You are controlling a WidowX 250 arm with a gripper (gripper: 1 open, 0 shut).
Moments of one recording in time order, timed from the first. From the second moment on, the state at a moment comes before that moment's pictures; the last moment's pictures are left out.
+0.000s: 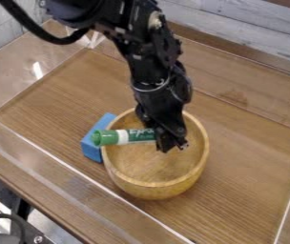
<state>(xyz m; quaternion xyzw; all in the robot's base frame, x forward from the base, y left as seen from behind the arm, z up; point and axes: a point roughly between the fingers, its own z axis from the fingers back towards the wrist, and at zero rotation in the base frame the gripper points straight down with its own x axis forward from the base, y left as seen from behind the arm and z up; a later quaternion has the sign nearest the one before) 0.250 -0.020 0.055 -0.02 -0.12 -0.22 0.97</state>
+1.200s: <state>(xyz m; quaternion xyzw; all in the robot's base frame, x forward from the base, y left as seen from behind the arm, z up) 0.236 0.045 0.076 -0.02 -0.13 -0.19 0.97</state>
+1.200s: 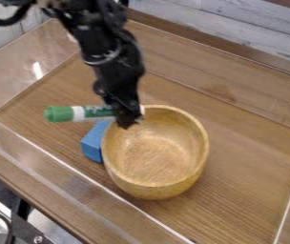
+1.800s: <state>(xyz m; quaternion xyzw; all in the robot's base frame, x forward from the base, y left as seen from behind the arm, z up) 0.236 0.061 0.076 -0.01 -0.14 -0.18 0.97</state>
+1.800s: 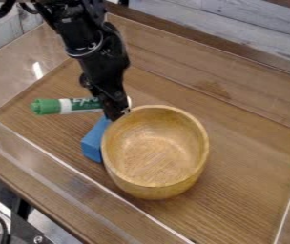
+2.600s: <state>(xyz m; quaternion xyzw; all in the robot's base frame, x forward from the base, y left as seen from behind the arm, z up) 0.234 0.073 0.074 -0.02 -0.14 -0.17 0.97</state>
